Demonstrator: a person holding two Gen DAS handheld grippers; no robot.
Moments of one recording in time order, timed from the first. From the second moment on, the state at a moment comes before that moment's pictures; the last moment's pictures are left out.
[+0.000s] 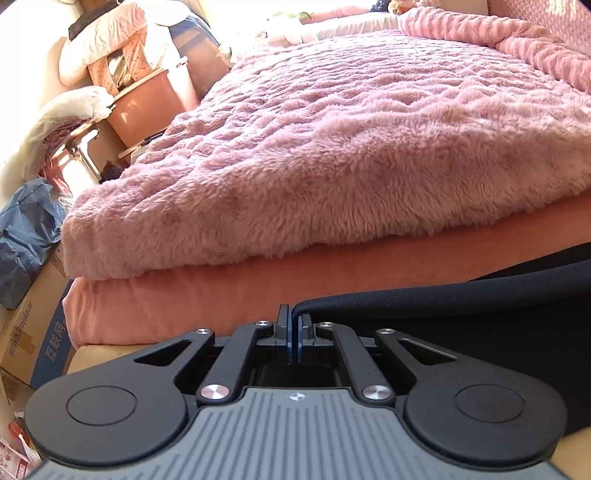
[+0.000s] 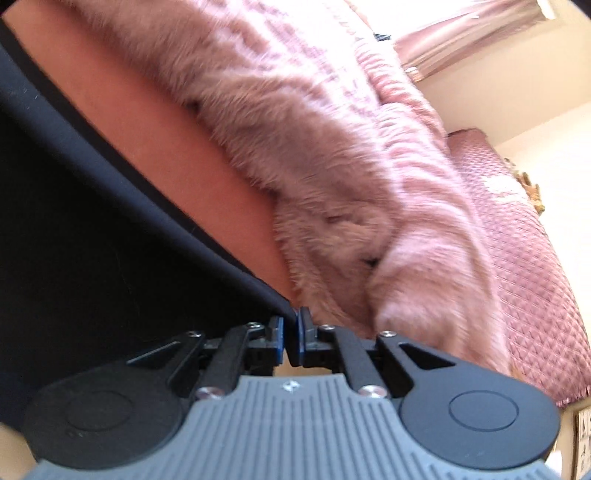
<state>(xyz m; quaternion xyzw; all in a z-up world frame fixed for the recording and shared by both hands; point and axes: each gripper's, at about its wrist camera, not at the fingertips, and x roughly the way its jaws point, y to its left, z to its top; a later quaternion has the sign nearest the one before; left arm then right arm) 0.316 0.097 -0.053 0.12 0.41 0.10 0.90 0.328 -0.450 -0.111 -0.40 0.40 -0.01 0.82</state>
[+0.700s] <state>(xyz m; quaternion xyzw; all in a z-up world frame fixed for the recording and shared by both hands) 0.378 0.110 -0.123 0.10 0.49 0.13 0.86 0.391 -0.459 -0.152 -0.28 0.44 -0.06 0.85</state>
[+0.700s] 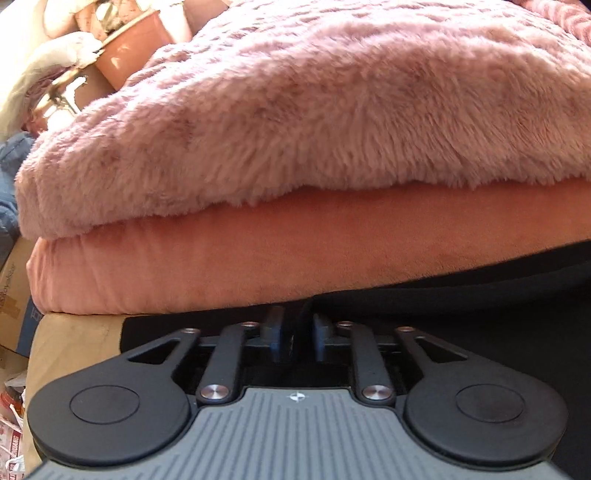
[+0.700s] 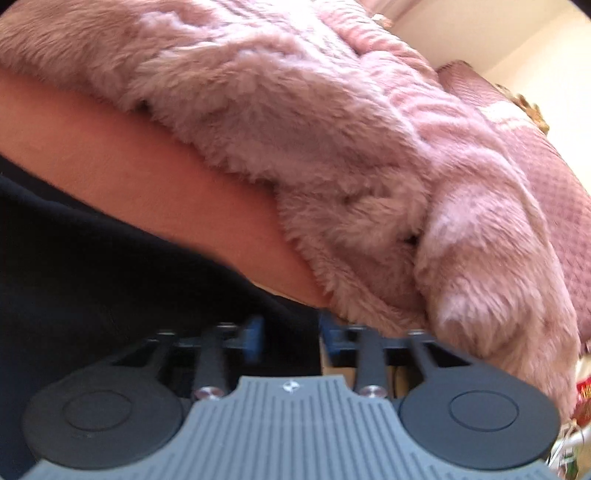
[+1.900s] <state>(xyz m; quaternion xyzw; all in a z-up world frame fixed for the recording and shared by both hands) 0.295 0.021 -0.128 0.08 0.48 -0.01 0.88 0.226 -0.587 -0.168 0.41 0.28 -0.20 0.84</state>
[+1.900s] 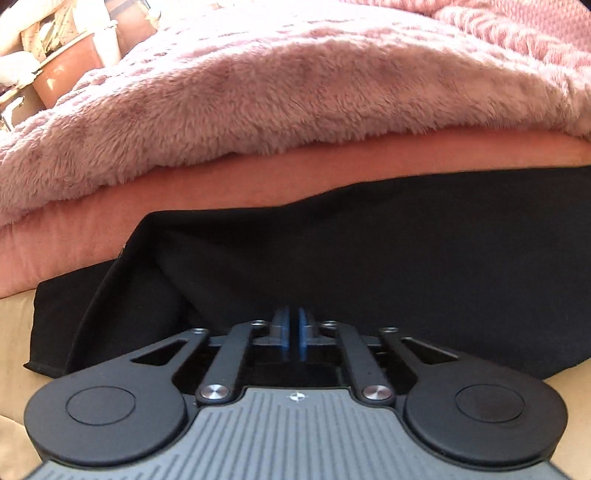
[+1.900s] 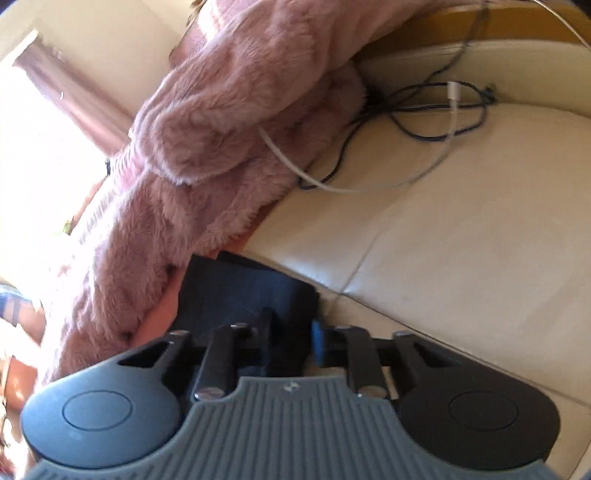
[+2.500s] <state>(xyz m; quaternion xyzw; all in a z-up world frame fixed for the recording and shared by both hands) 0.194 -0.032 -0.113 0.00 0.47 -0.12 0.87 0.100 -0.664 -0.121 0.27 0.36 -0.31 0.84</state>
